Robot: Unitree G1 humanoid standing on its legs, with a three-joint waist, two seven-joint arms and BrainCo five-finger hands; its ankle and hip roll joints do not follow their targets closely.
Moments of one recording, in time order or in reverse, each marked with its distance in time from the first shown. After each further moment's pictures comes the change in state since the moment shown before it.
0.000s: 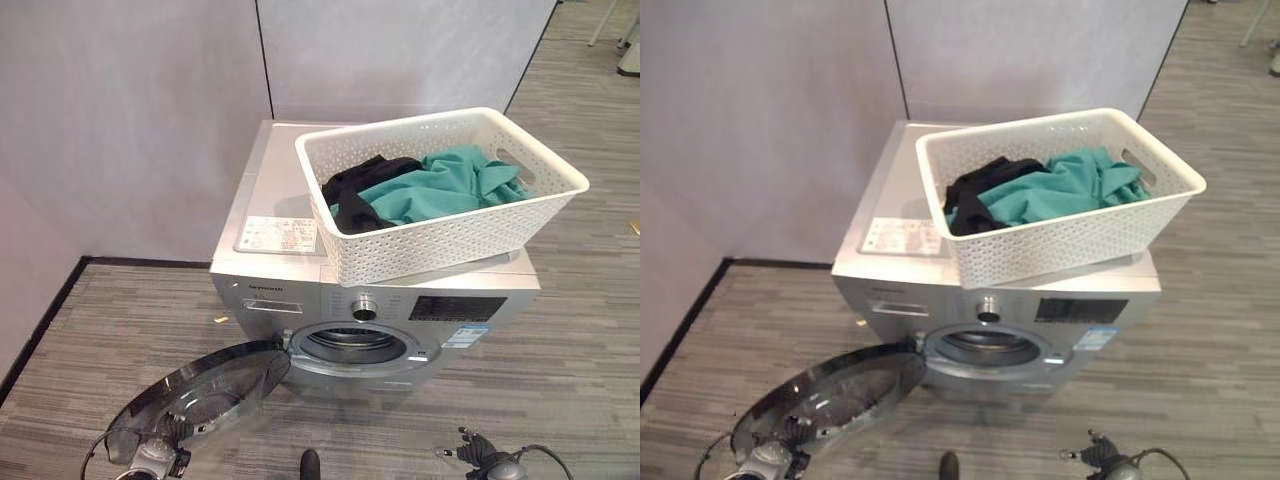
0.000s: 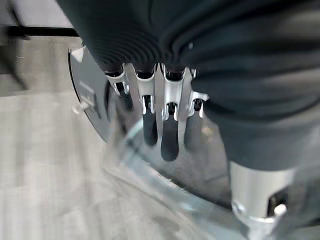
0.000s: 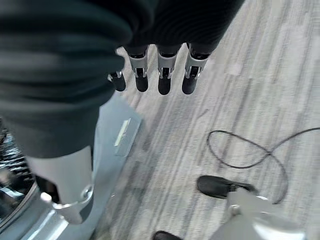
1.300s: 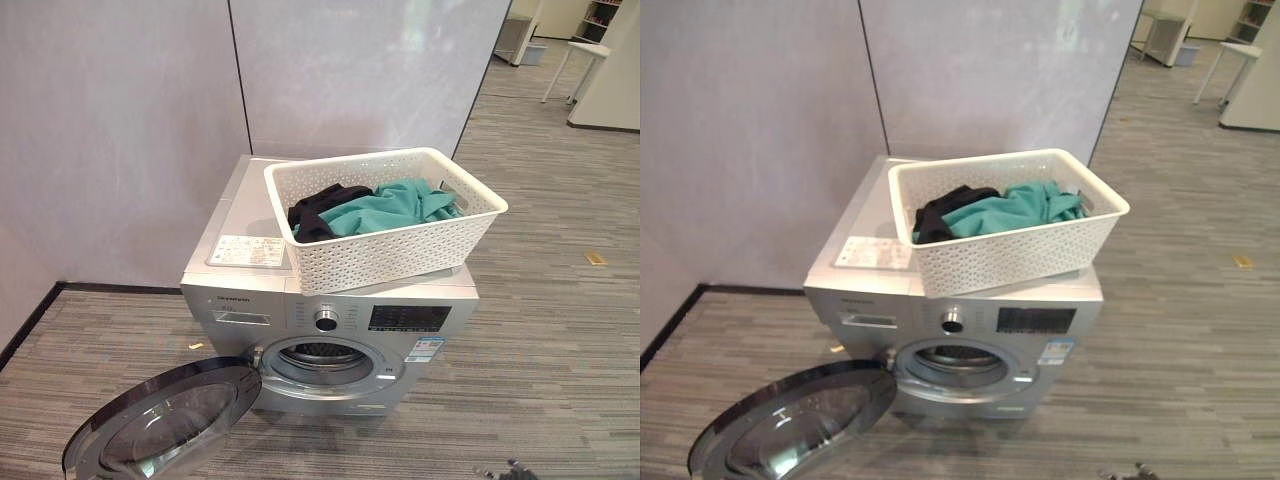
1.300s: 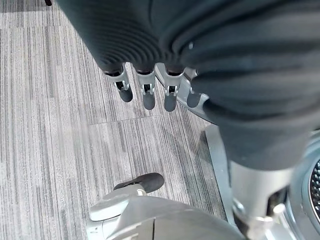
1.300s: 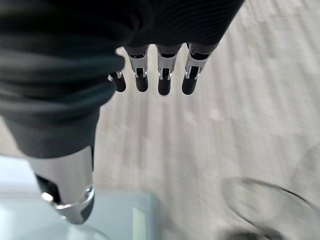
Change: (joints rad) left arm 0.173 -0.164 0.011 0.057 -0.010 -0.016 -0.075; right arm 0.153 -0.136 -0.227 -0.204 0.182 -0.015 -0.043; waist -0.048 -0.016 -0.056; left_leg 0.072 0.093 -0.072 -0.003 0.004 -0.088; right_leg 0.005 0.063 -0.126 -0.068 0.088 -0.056
